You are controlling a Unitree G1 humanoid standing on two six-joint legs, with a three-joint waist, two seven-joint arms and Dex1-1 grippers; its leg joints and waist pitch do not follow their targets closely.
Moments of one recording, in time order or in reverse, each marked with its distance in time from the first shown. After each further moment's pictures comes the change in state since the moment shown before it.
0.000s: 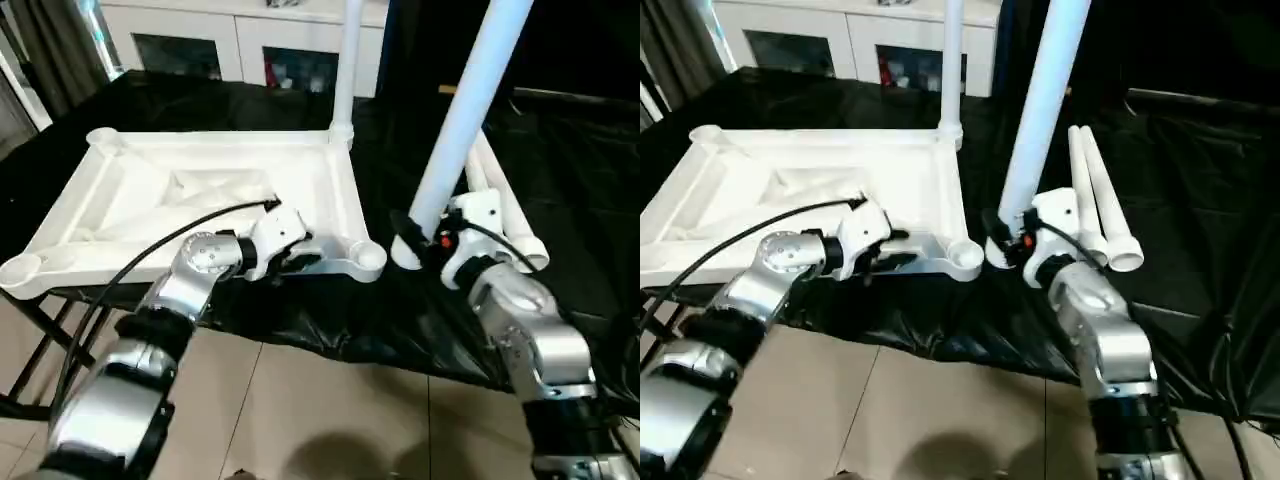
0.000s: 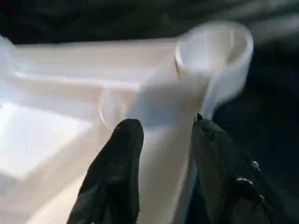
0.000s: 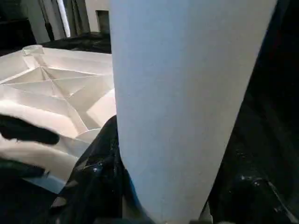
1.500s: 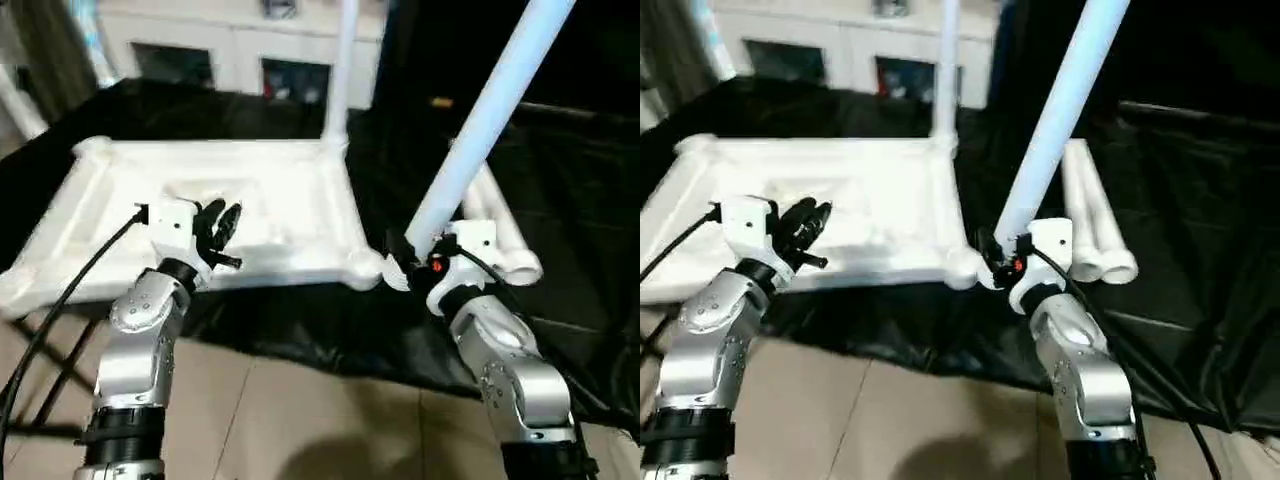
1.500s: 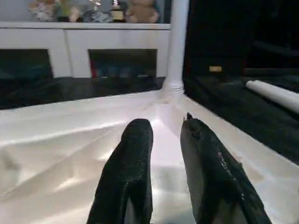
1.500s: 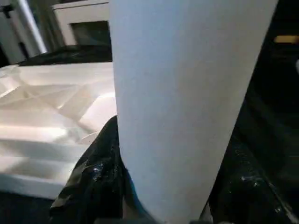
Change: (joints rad) left arm 0.477 -0.153 0.413 -0.791 -0.251 0.319 0.486; right arm 0.155 0.139 0.019 -0.124 -0.011 -0.001 -0.147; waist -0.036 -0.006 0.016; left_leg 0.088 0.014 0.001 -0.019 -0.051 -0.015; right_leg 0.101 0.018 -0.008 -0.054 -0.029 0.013
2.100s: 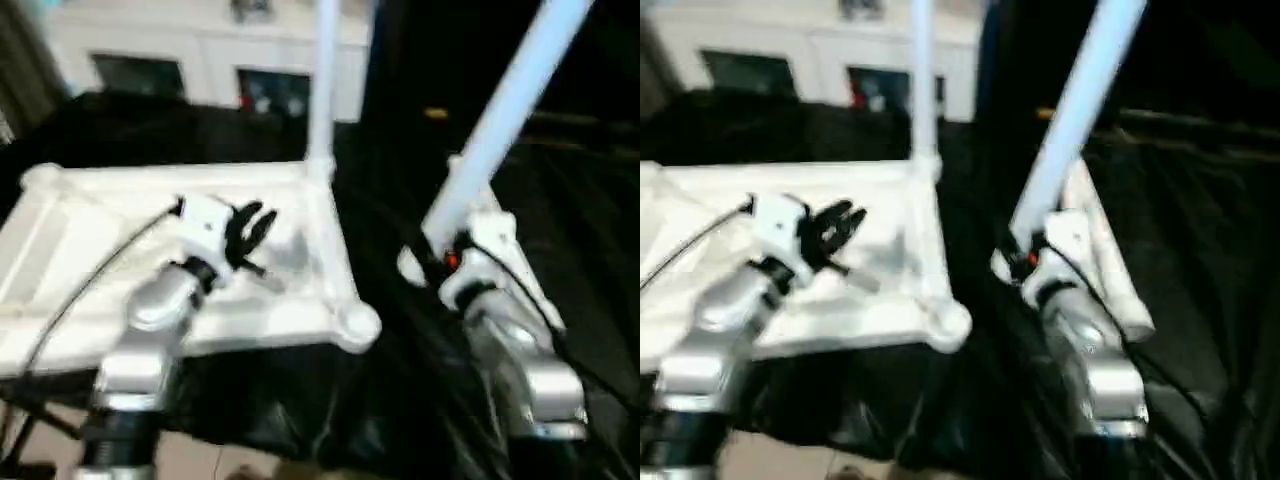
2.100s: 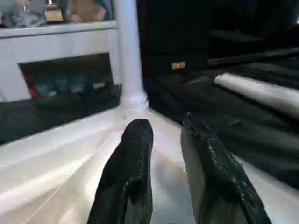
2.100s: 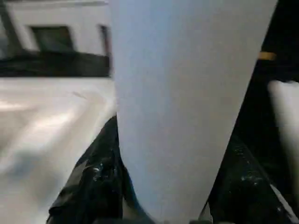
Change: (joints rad) left arm 0.015 0.092 -0.115 -0.039 -0.031 0.031 -0.189; right arm -0.017 -0.001 0.010 -0.005 -0.024 -0.017 -0.007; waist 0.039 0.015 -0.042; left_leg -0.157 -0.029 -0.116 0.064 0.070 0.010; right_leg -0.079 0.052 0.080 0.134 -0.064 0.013
